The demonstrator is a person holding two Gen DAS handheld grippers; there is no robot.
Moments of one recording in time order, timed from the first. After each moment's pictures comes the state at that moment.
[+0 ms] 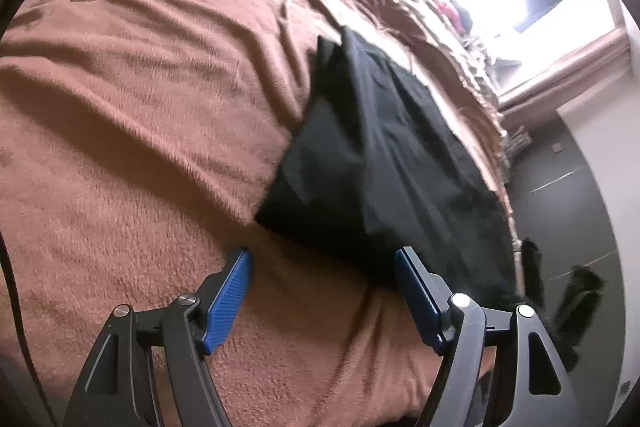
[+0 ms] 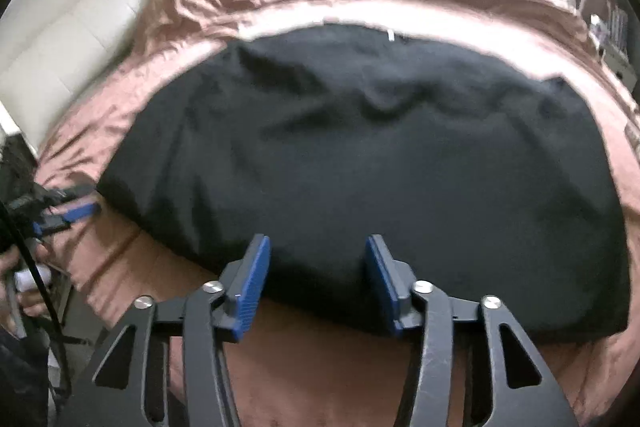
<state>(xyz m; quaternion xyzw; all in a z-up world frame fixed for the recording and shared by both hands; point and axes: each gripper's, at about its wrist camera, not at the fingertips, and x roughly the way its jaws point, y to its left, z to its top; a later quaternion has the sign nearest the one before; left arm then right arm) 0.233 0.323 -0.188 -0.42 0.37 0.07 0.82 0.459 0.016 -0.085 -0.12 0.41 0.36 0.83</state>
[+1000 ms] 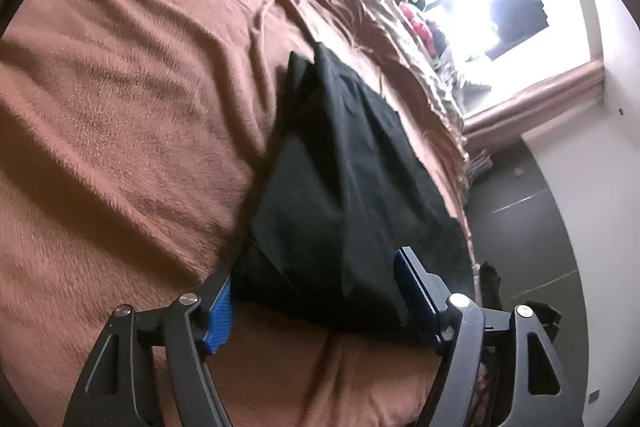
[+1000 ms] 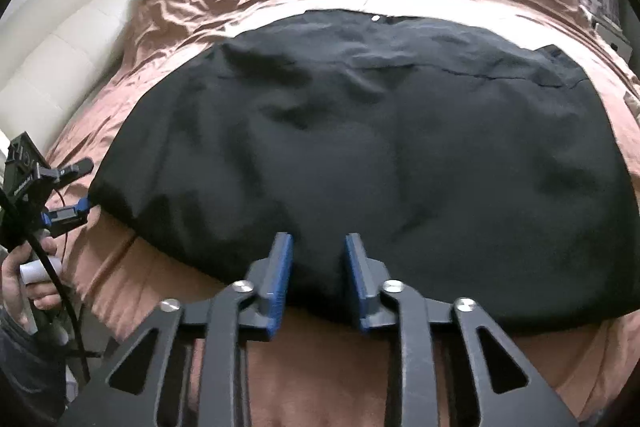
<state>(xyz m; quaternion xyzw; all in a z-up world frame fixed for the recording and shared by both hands) 0.251 0.336 -0.194 -0.48 0.32 0.03 0.82 0.460 0.009 -0.090 -0.09 0.42 0.35 0.83</state>
